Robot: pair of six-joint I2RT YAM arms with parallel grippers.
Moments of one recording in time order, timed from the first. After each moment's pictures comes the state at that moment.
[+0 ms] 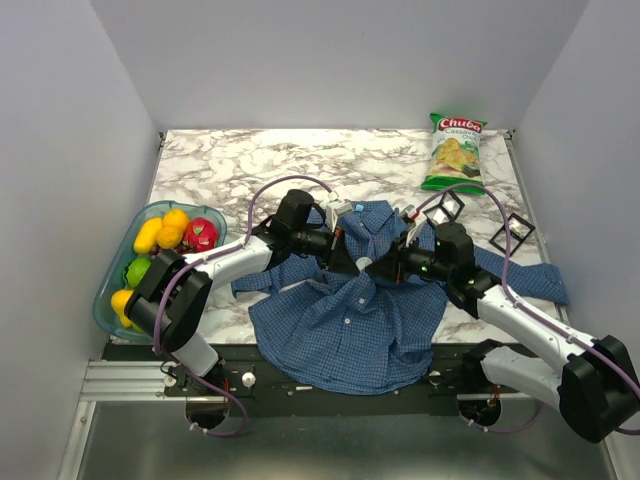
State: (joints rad) left arm -0.64 1.59 0.91 0.13 0.97 -0.39; right arm 0.50 1.03 0.49 0.15 -0.56 0.32
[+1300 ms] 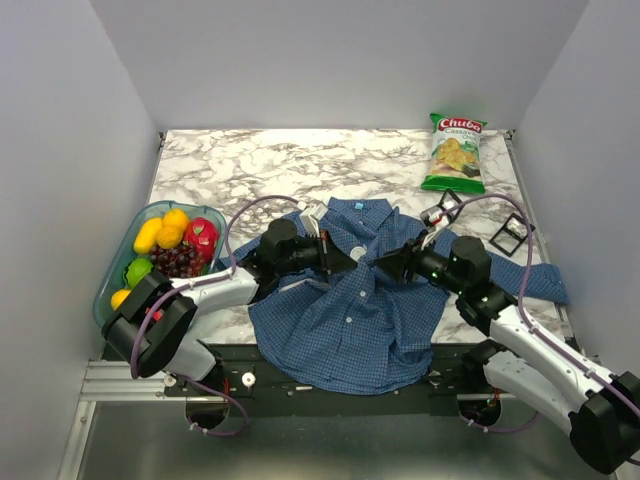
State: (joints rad) left arm -0.69 1.43 0.60 0.58 0.54 -0.79; right arm 0.50 0.81 0.41 0.19 -0.38 0.39
